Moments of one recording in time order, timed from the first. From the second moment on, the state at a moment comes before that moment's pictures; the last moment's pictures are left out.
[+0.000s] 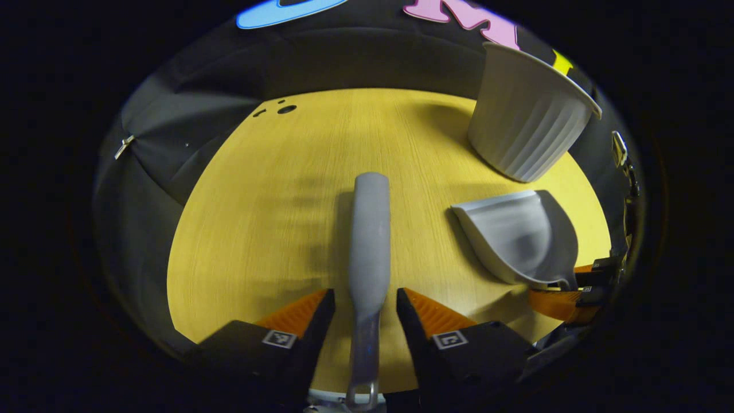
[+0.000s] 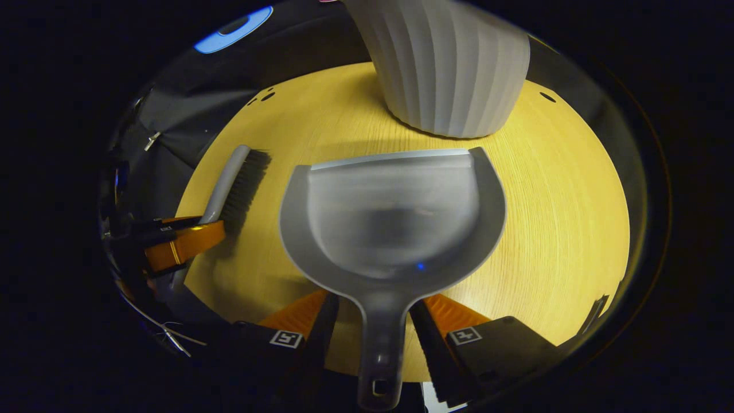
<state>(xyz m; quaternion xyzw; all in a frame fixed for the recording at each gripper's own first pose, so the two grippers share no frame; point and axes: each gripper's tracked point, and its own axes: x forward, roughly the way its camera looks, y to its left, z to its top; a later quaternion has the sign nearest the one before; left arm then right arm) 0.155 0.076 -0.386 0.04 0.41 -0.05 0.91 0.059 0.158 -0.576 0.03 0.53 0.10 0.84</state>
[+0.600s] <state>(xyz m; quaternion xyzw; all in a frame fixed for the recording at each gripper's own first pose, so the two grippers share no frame) 0.088 0.064 -0.197 -0.01 0.13 -0.03 0.99 0.070 0.144 -0.401 -0.01 0.30 0.11 0.95</state>
